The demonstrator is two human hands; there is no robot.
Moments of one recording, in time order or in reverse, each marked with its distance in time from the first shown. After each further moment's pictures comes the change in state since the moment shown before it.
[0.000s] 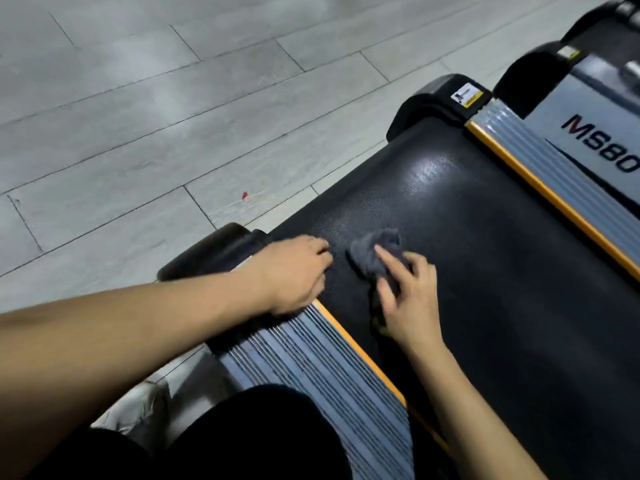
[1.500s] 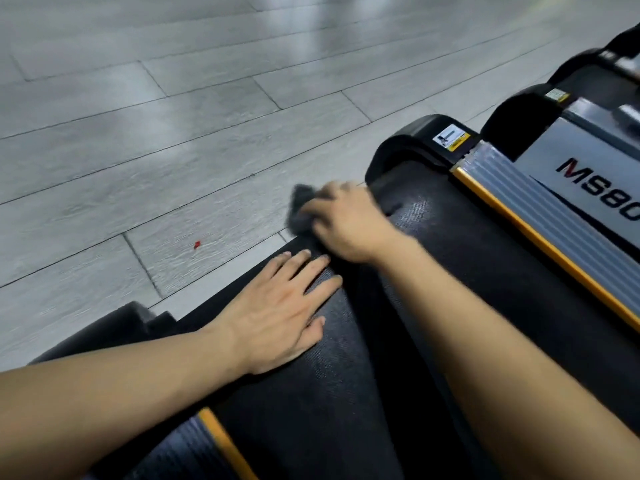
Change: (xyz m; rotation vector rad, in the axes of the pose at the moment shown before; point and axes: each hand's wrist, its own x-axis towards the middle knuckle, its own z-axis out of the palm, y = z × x) left_hand 0.108 0.004 0.005 0.158 0.246 -0.066; right_hand 0.261 0.026 0.045 -0.416 -0.302 -0.498
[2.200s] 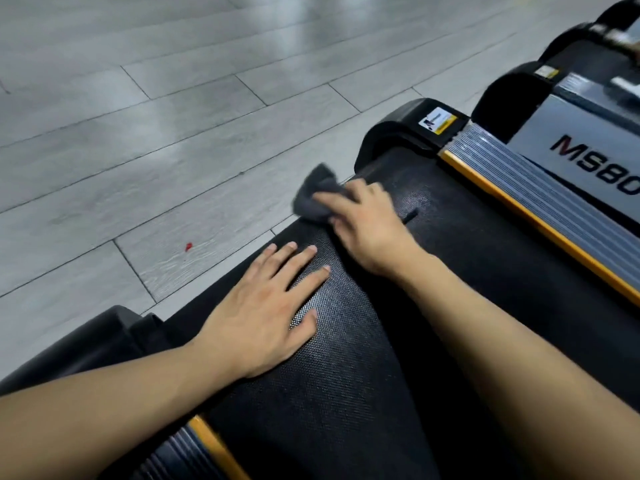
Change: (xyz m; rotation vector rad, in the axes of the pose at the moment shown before) left_hand 0.001 0.007 0.017 -0.117 0.063 -0.063; right_hand -0.048 0.027 0.012 0.145 0.217 0.069
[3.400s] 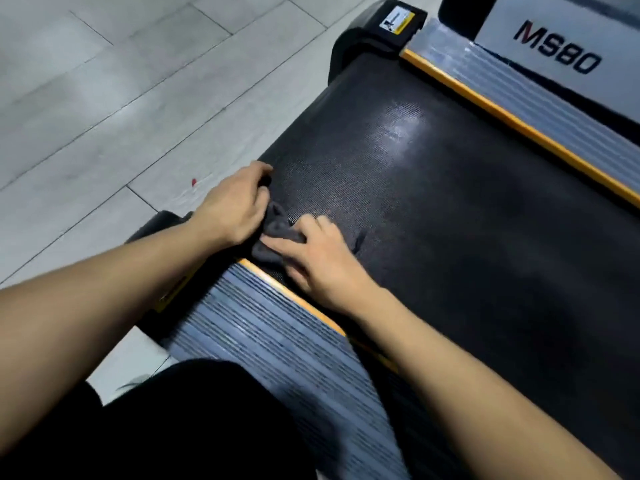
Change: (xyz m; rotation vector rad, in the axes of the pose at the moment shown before) left_hand -0.050 -0.017 -0.050 -0.375 -0.080 -0.227; right_hand -0.164 -0.187 -0.034 0.188 -0.107 0.050
